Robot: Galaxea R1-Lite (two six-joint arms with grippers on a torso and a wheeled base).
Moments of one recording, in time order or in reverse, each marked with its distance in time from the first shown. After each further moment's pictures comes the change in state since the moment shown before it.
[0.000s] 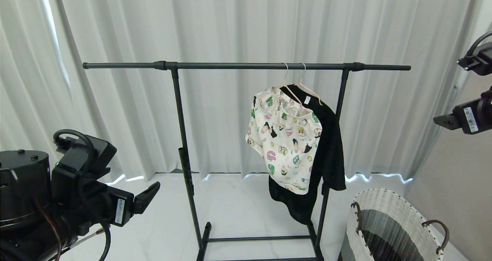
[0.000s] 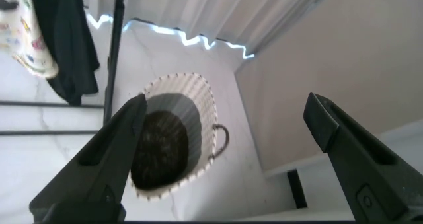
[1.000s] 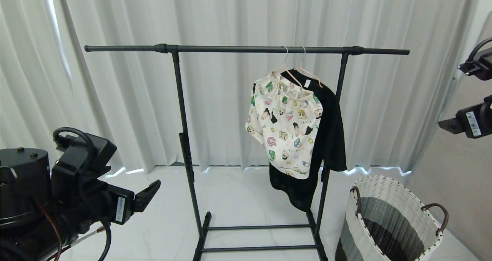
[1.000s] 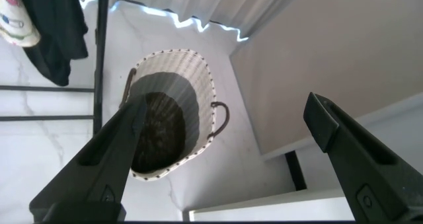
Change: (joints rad) left arm -0.002 0.000 -0.009 0.000 -0.001 -0.002; right arm -0.012 -0.004 0.024 0.000 -0.041 0.003
